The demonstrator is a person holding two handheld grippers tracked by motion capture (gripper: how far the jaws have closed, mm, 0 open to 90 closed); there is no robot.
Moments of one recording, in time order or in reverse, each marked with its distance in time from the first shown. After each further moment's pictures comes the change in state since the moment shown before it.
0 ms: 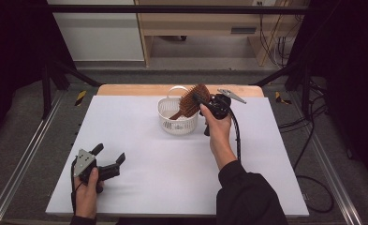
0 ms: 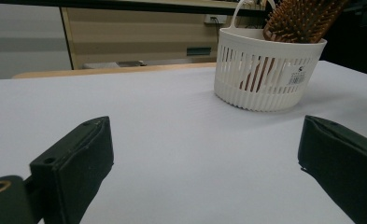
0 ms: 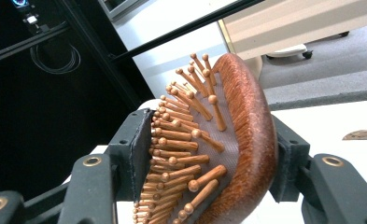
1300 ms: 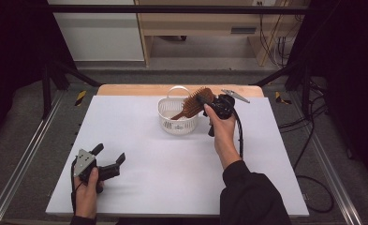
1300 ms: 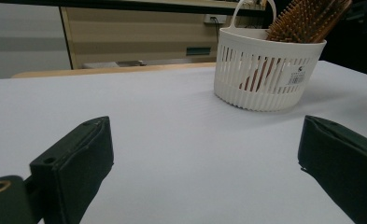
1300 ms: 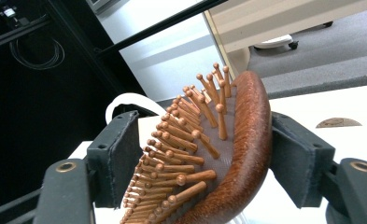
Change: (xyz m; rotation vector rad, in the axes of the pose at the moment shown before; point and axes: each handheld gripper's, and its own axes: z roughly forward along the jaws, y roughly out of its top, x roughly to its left) left arm 0.000 0.000 0.000 0.001 -0.002 -0.002; right arm -0.014 0.002 -0.003 0.032 -0.047 0.008
